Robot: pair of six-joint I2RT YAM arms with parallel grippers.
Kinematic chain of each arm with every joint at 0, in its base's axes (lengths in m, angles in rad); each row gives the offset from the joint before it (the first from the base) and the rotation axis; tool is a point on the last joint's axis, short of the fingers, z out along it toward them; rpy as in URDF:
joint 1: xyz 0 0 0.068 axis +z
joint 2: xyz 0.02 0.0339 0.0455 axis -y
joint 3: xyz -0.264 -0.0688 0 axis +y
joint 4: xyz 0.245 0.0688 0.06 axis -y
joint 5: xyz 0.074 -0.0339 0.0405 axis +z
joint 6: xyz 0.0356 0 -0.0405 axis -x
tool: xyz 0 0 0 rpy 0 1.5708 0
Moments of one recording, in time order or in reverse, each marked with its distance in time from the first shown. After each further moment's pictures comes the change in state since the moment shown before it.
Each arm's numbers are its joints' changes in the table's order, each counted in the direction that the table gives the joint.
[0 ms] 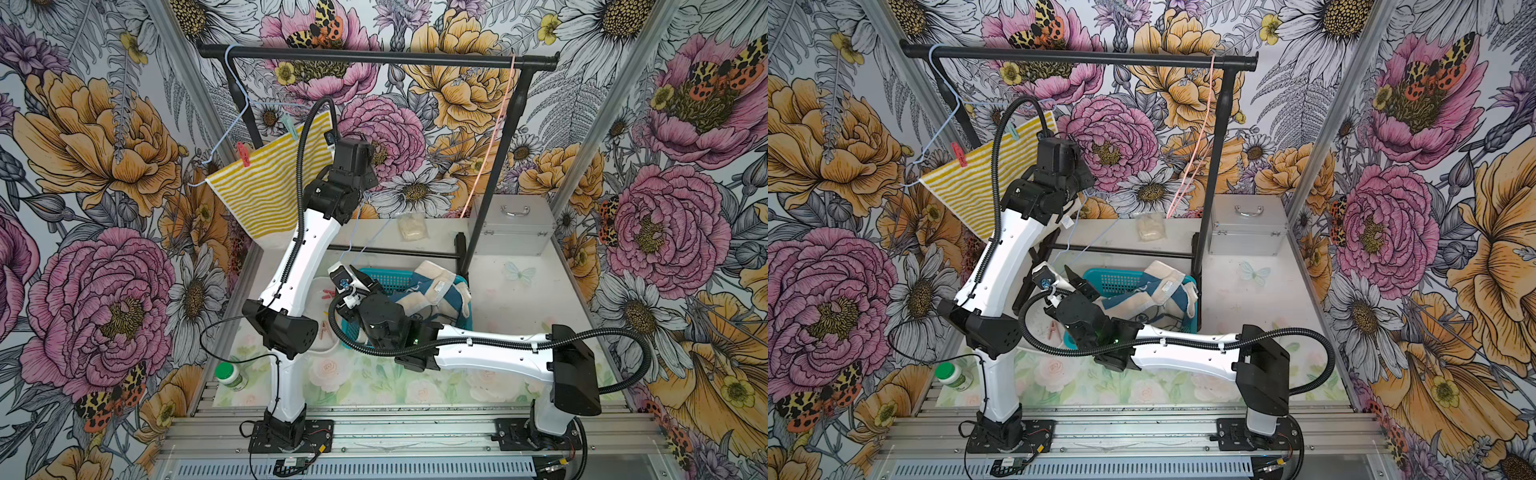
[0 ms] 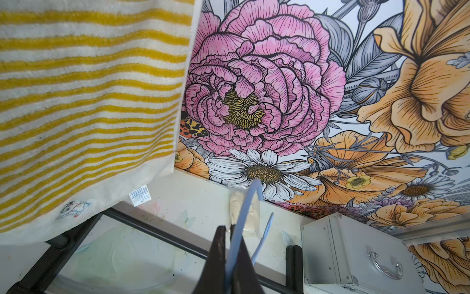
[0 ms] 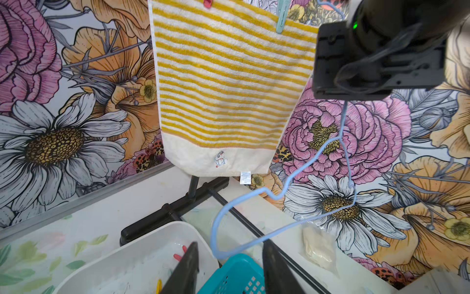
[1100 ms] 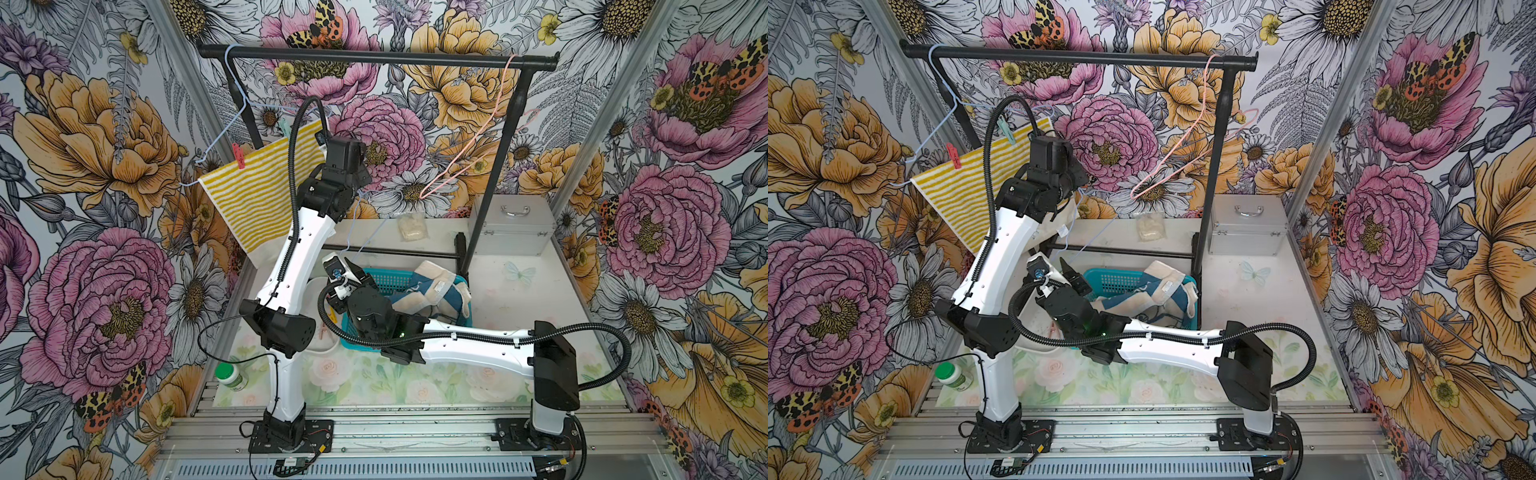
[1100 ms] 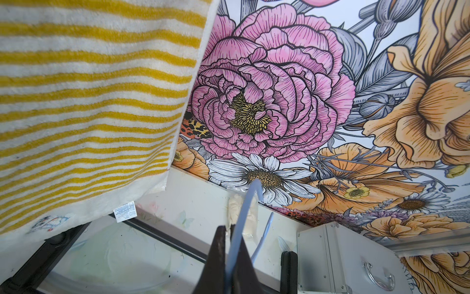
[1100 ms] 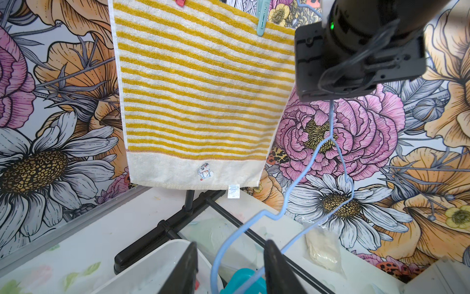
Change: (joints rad) left arm 0.039 0.000 0.000 0.000 -0.033 0.045; right arm -0.013 -0.109 -0.117 -0.010 -0.038 -0.050
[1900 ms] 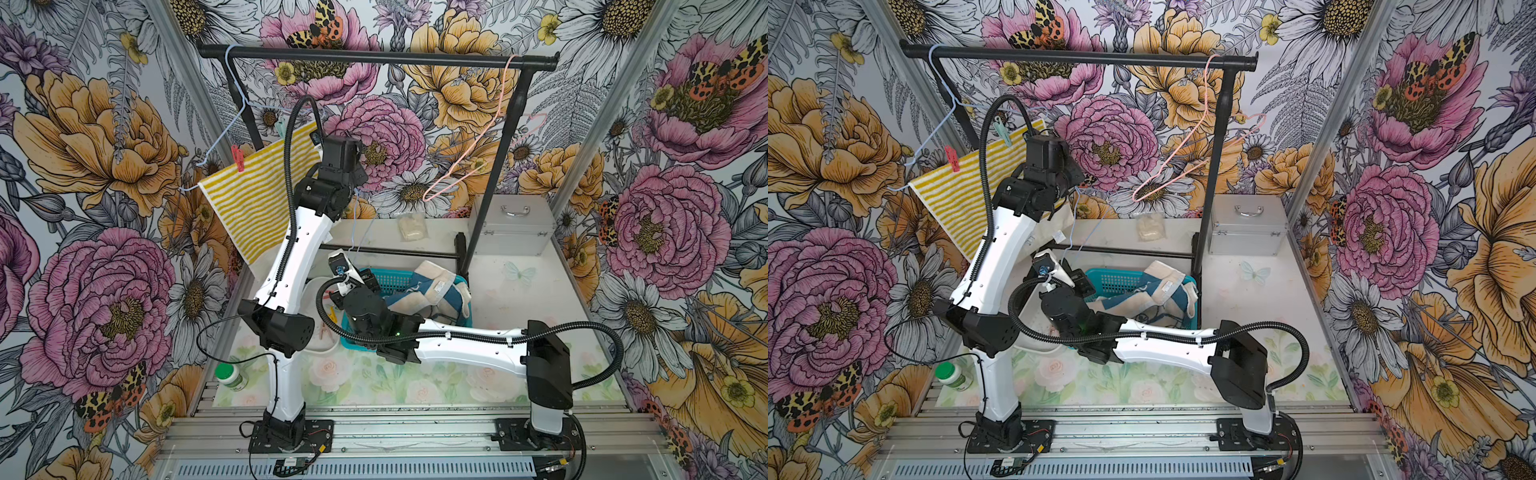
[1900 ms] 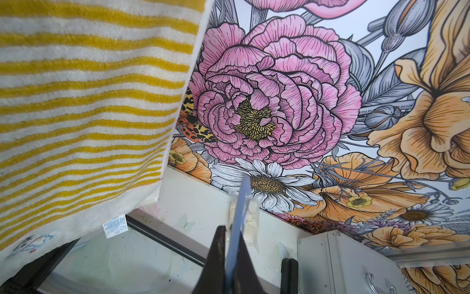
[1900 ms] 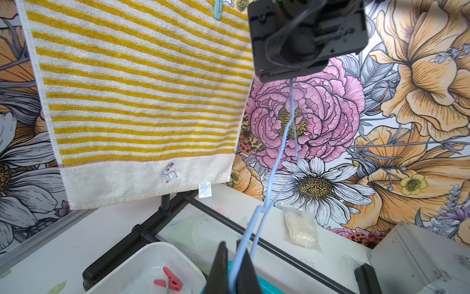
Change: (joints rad) left arm 0.018 0.001 0.000 0.003 -0.009 0.027; right arm -0.002 -0.020 -0.012 0.011 -0.155 -0.028
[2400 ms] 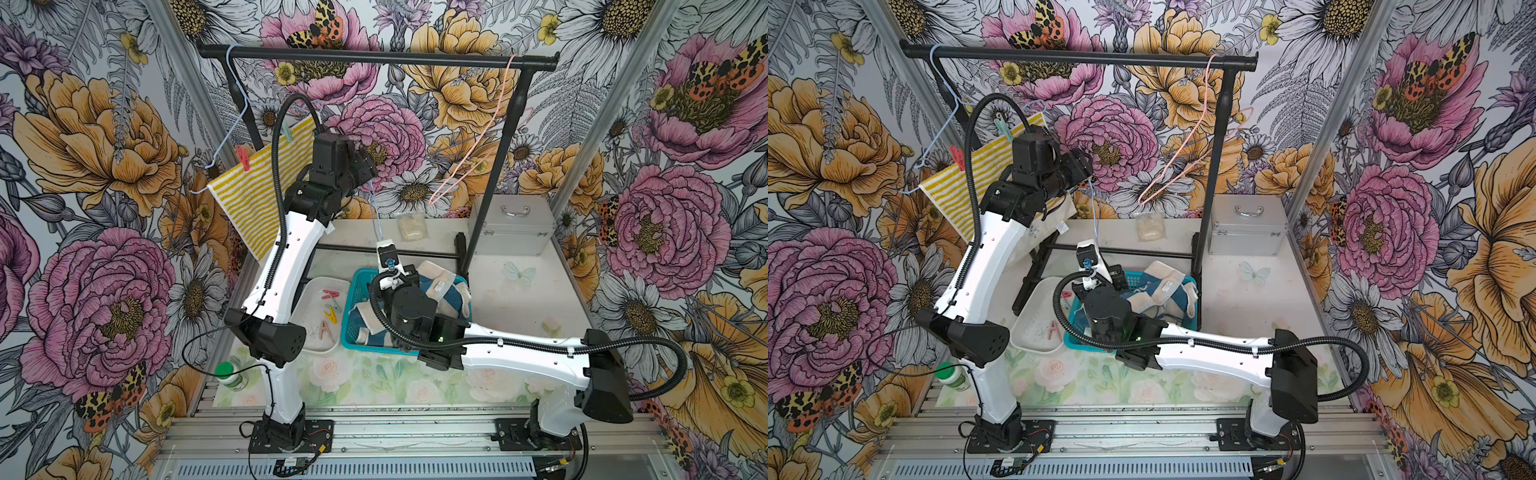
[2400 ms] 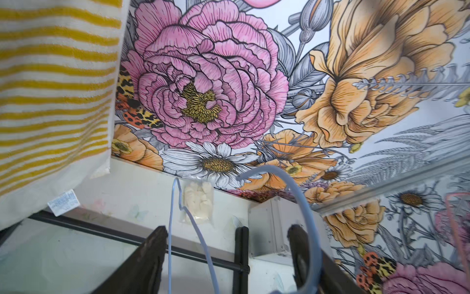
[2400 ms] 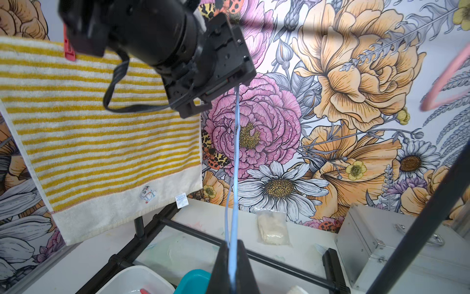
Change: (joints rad) left arm 0.008 0.150 0.190 0.160 -0.296 0.022; right arm 0.000 0.323 0.241 0.080 -0.080 -0.011
